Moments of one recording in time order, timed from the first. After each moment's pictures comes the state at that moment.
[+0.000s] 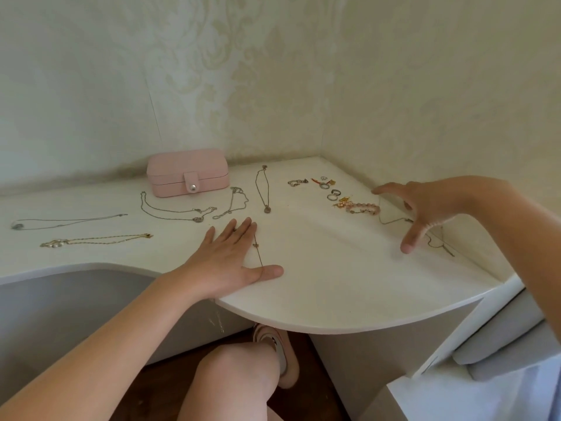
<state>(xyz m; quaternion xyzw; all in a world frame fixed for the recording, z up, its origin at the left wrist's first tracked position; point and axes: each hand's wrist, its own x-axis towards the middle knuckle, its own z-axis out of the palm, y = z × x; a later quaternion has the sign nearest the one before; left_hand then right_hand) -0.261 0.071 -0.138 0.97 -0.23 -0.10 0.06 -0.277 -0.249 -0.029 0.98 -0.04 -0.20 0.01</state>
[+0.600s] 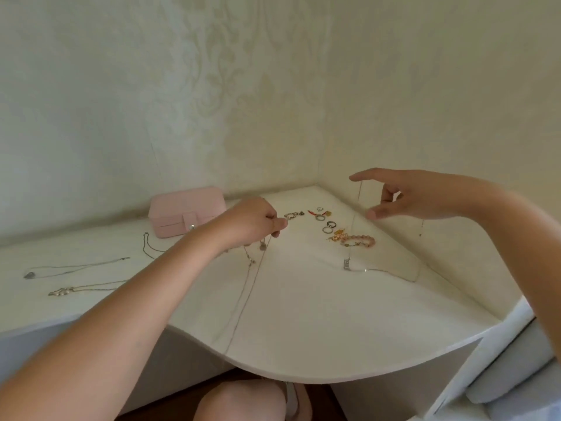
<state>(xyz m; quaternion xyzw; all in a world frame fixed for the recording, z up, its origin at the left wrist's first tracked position) -0.212 0.010 -0.030 0.95 -0.20 -0.06 0.24 -0.275 -0.251 0.019 0.98 0.07 -0.04 -0.17</state>
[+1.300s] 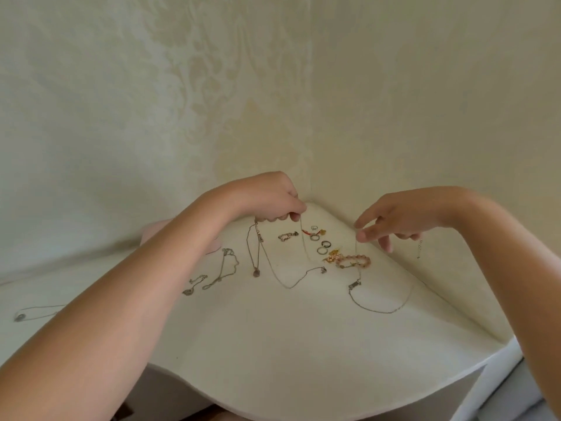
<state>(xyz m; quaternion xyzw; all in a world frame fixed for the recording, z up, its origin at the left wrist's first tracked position) -0.197 -0.039 0.051 0.94 -0.27 -0.10 0.20 -0.254 -0.261 0.031 0.96 0.05 -0.18 -0.19</state>
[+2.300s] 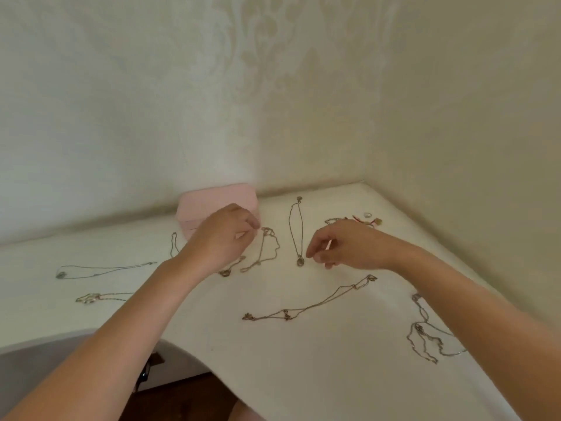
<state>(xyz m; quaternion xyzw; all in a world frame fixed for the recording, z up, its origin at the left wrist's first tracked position) -0.146 0.100 -0.082 0.95 -0.17 0.10 0.25 -0.170 -0.148 -0.067 0.92 0.20 -0.14 -0.31</state>
